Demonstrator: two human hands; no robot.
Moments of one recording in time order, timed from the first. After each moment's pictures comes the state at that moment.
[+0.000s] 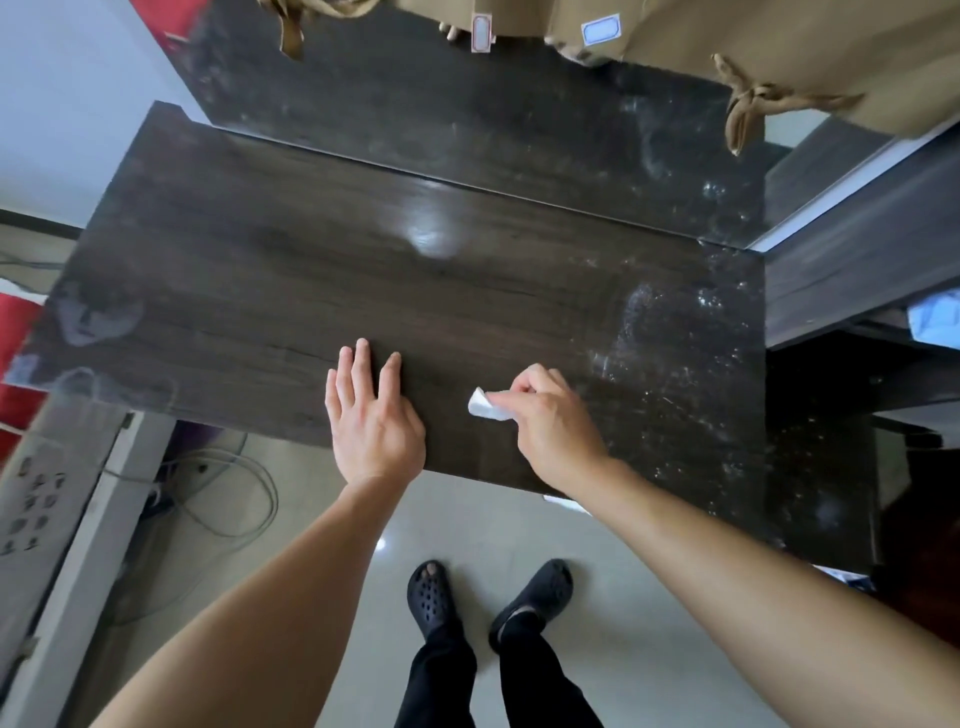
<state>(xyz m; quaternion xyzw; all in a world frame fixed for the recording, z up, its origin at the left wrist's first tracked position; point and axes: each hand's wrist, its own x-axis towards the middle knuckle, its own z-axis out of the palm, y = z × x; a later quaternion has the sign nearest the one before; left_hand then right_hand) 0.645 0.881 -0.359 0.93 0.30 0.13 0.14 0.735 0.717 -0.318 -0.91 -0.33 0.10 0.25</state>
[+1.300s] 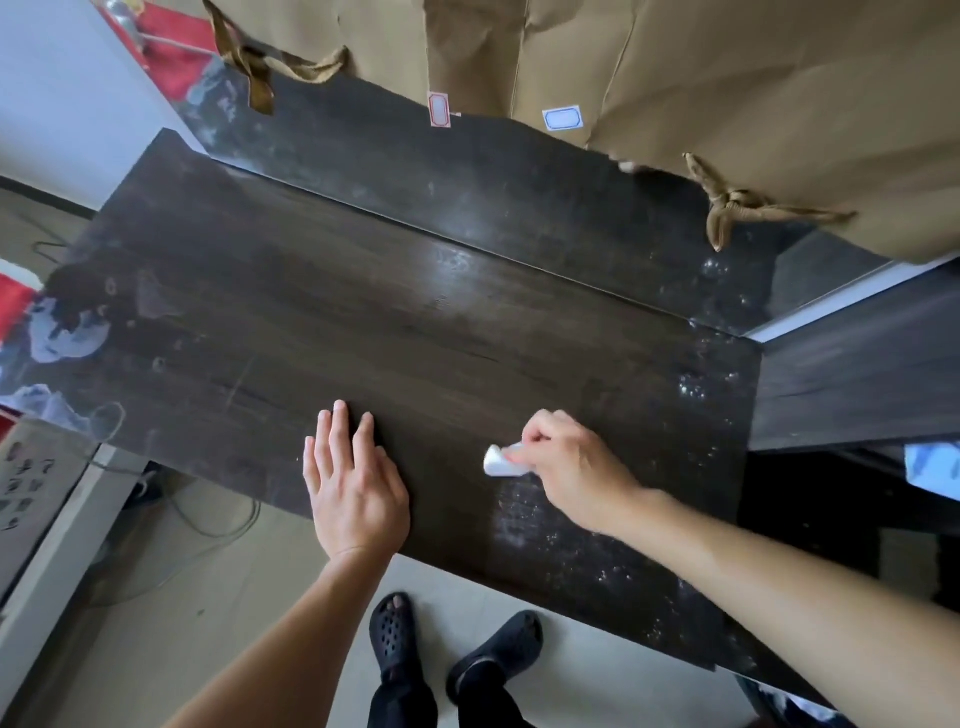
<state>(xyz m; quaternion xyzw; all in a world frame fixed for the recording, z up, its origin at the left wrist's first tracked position) 0.677 0.824 -0.358 0.89 0.43 0.13 0.12 0.834 0.656 -0.316 -0.83 -0.48 0.19 0.20</state>
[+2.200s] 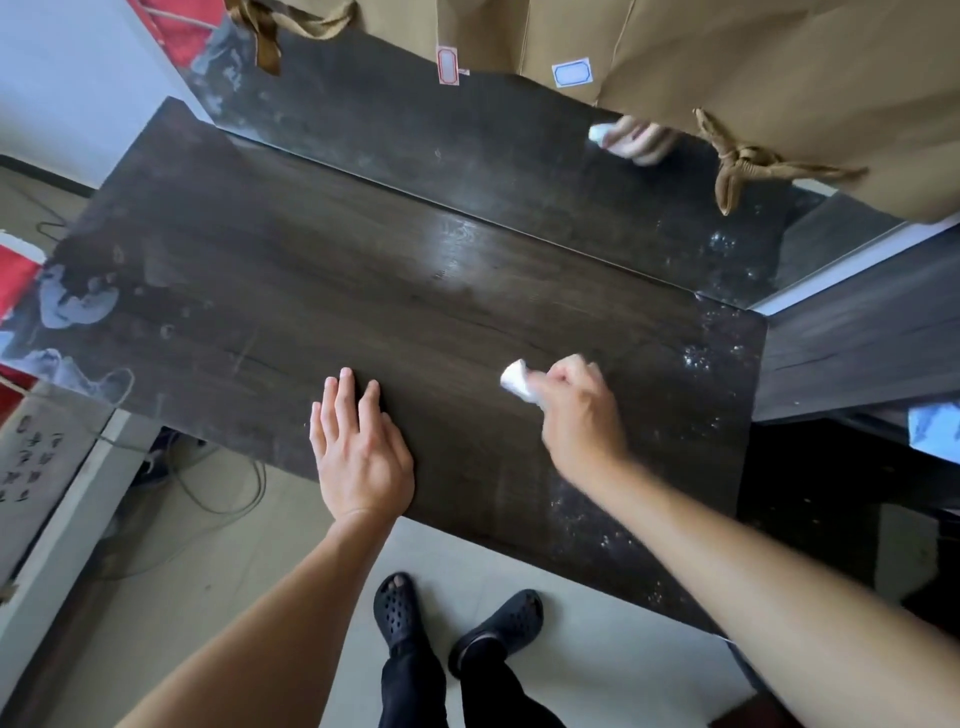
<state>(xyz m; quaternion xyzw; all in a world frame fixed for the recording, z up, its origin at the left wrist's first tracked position) 0.675 0.826 -0.360 0.89 0.42 0.15 0.12 0.830 0.673 -0.328 -0.92 -0.33 0.07 0.21</state>
